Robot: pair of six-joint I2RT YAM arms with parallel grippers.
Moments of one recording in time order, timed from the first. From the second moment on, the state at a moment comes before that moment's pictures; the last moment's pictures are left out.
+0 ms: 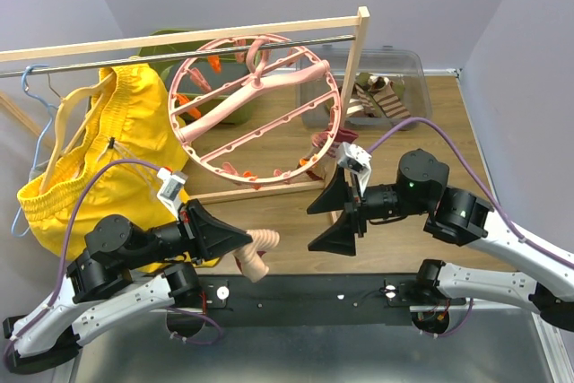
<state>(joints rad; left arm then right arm) -1.06 0.24 0.81 -0.47 0.21 -0.89 1.06 0.90 1.06 -0.31 -0.56 0.33</state>
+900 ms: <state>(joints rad) -1.06 0.33 0.76 -0.26 0.35 -0.89 1.12 1.05 1.02 -0.12 -0.63 0.45</state>
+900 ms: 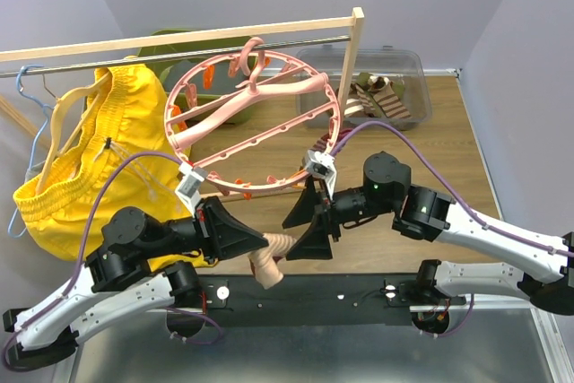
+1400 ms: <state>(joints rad) -1.06 0.36 0.75 -0.17 0.35 -0.90 1.15 1.02 0.97 -0.10 -0.51 0.50</state>
